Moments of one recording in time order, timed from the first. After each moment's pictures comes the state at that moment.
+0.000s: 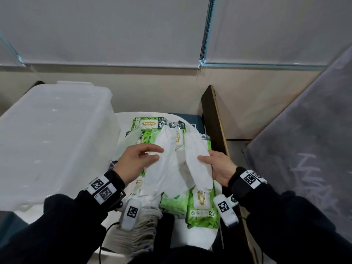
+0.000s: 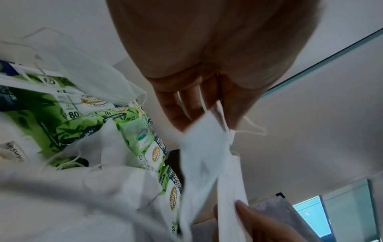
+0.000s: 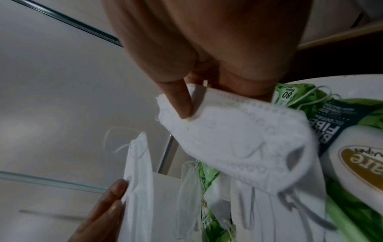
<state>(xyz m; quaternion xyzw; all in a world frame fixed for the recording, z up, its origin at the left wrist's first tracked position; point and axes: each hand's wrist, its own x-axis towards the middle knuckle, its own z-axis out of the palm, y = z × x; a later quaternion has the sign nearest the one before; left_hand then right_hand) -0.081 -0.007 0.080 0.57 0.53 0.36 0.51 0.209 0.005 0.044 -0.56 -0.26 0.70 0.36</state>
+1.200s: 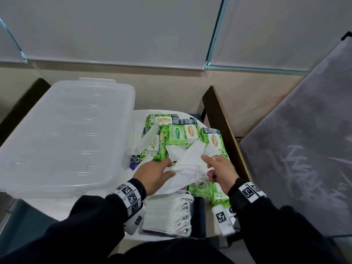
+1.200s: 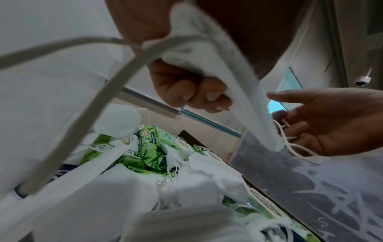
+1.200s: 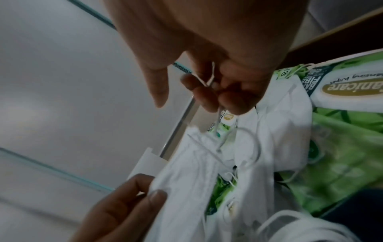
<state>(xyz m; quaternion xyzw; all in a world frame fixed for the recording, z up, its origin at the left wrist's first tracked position) -0.171 -0.049 0.033 0.82 0.51 0.10 0.23 0.085 -0.076 0.062 -0.67 -0.27 0.55 0.43</state>
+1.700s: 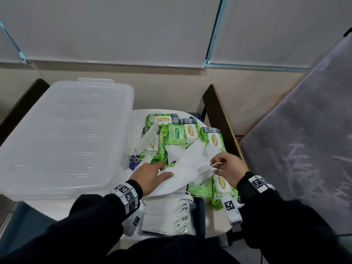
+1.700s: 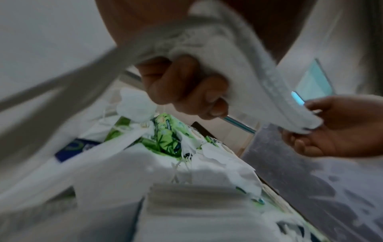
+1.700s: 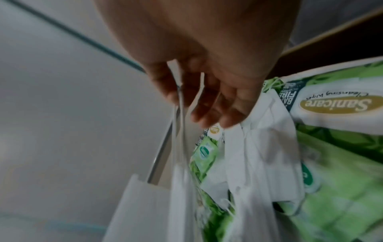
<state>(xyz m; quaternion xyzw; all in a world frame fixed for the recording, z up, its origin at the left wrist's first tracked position) -0.181 -0.043 0.023 0.78 0.55 0.07 0.30 0.124 -0.061 0.062 -0.66 -0.22 0.59 0.42</state>
